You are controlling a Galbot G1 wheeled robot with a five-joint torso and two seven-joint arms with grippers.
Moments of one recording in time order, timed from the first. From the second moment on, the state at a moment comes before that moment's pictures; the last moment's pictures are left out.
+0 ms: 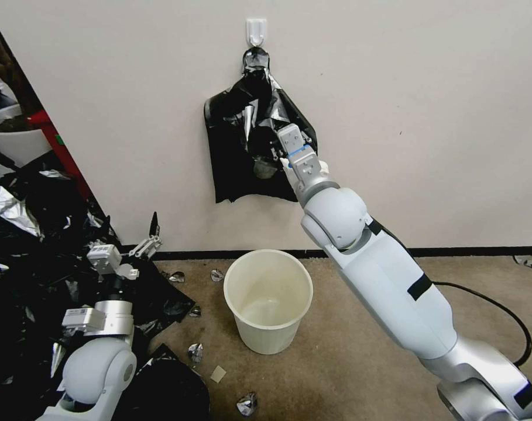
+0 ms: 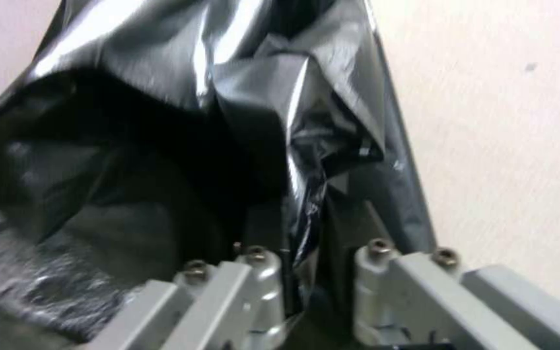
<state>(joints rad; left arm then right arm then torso) 1.46 -1.16 -0.59 -2.04 -0.42 -0.28 -0.17 -0.51 1.28 -0.10 1.87 0.14 -0.71 0.27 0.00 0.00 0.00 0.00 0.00</state>
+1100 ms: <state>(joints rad) 0.91 -0.78 -0.38 -1.95 -0.98 -0.12 0.02 -0.92 1.27 0.15 1.92 0.30 0.04 -0.20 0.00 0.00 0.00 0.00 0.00</state>
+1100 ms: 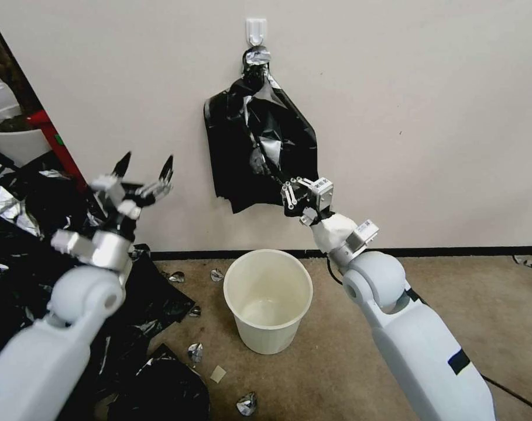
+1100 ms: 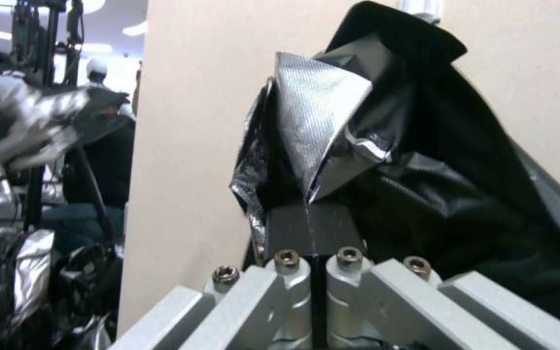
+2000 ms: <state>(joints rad) 0.23 -0.78 0.21 -1.70 -0.84 0.15 0.22 -0.88 1.33 0.16 1.90 0.24 0.09 -0.12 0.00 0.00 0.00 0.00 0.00</state>
